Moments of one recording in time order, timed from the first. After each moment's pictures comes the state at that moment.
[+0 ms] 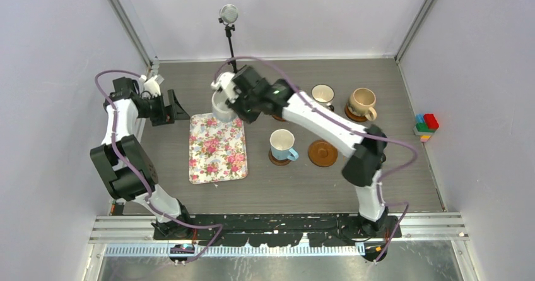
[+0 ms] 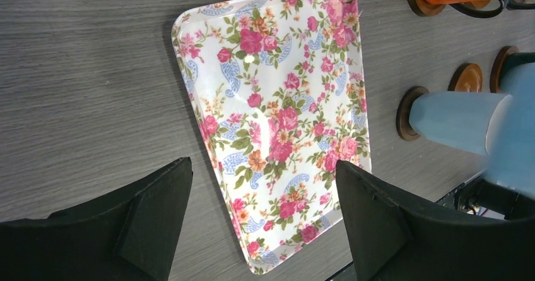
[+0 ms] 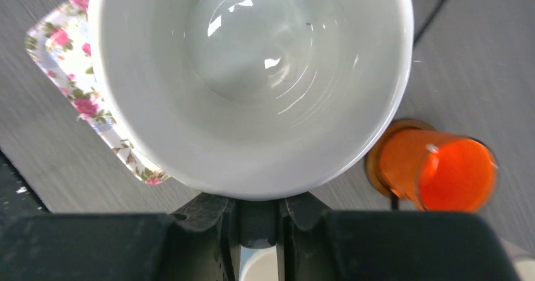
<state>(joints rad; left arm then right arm) 0.40 1.65 1.32 -0.83 0.73 0.21 0.94 2.06 2.08 -0.86 0.02 -0.18</state>
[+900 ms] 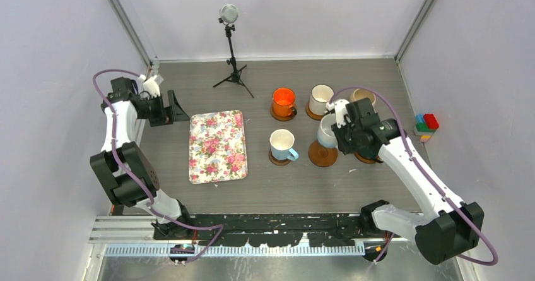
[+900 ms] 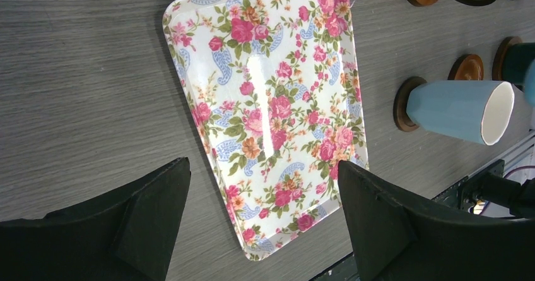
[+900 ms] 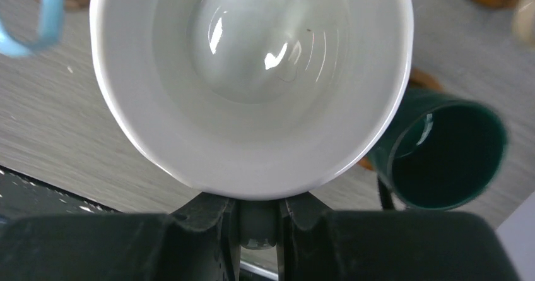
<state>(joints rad) 0.40 1.58 1.32 -0.89 0.72 0.24 0.35 1.11 1.04 -0.91 -0.02 -0.17</state>
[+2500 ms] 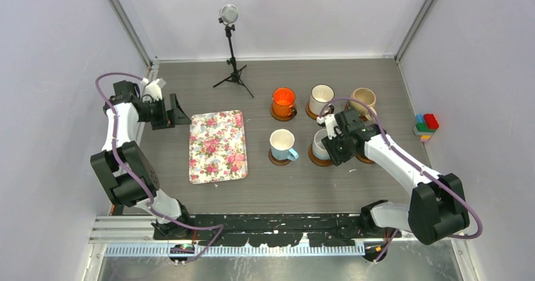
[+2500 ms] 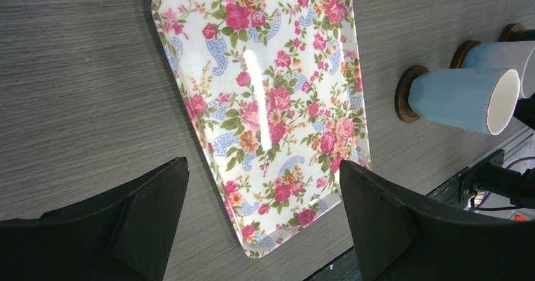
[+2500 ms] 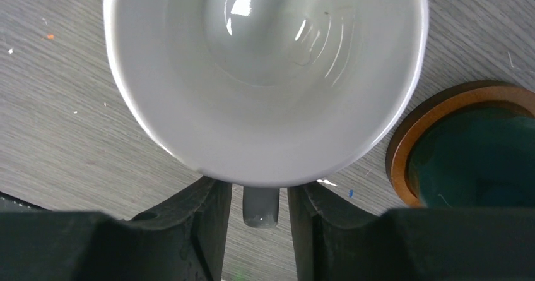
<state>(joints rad) 0.40 1.58 1.27 -0.88 0.73 0.26 0.35 1.25 0.79 -0.71 -0.07 -0.20</state>
